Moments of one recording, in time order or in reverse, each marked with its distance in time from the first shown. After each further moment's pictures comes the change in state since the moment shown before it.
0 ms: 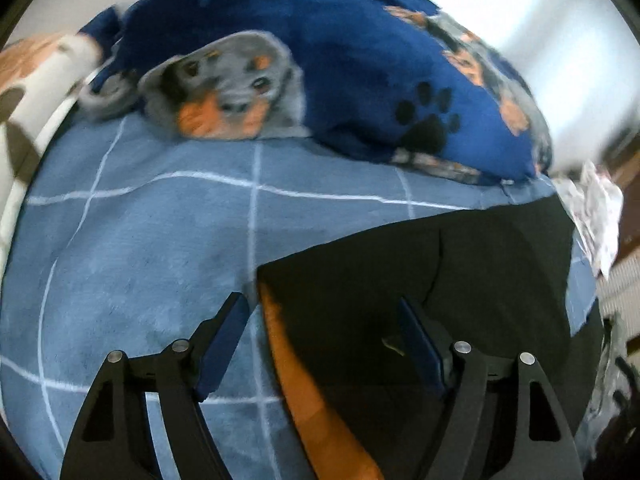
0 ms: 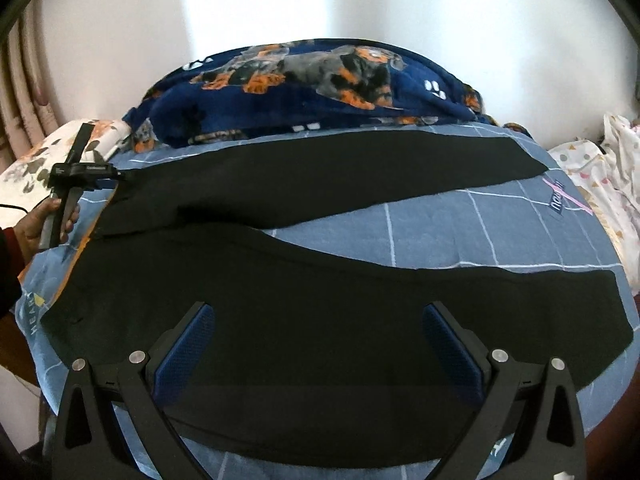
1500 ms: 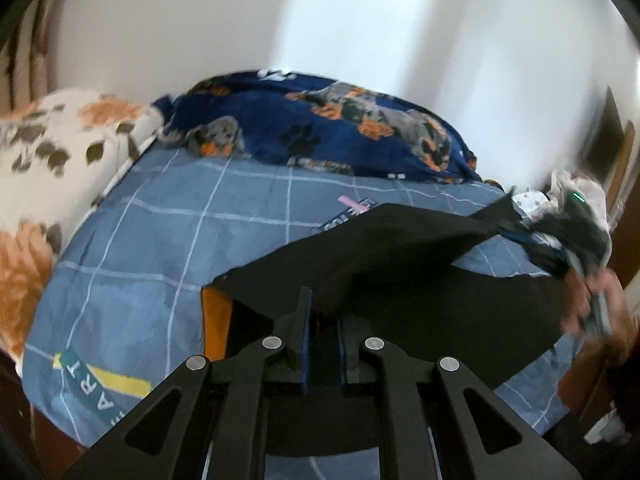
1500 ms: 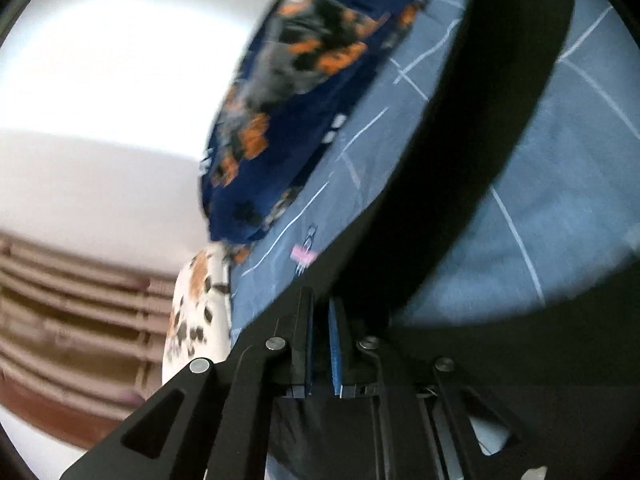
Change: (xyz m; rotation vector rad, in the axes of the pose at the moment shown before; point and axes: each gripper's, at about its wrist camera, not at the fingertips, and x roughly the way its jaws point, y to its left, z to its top) left arm -0.178 -0.172 -0.215 -0.011 -0.308 0.108; right arm 0.090 -0.063 0.063 0.699 0.158 0.663
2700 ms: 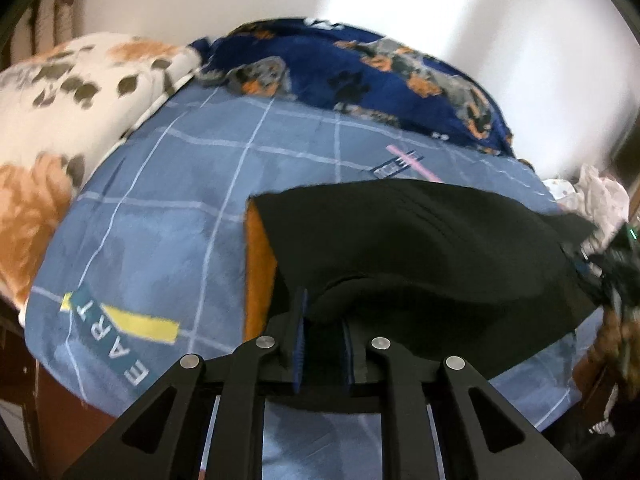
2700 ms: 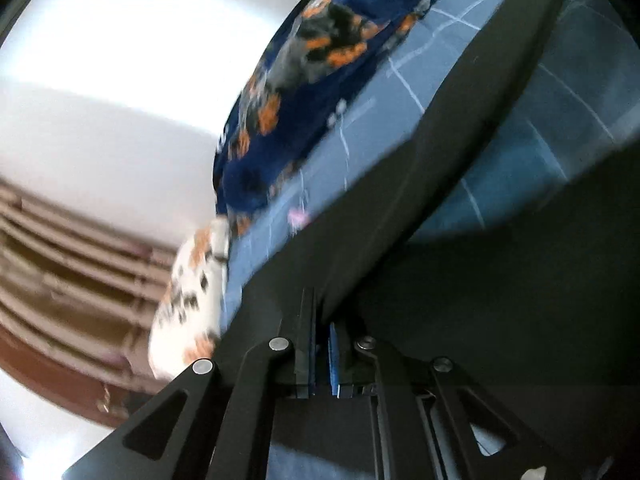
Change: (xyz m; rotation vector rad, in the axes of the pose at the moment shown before) left arm 0.014 0.039 -0.032 -0.089 0.148 0.085; right arm -0.042 -0.034 -0.070 -0.098 0.018 -0.002
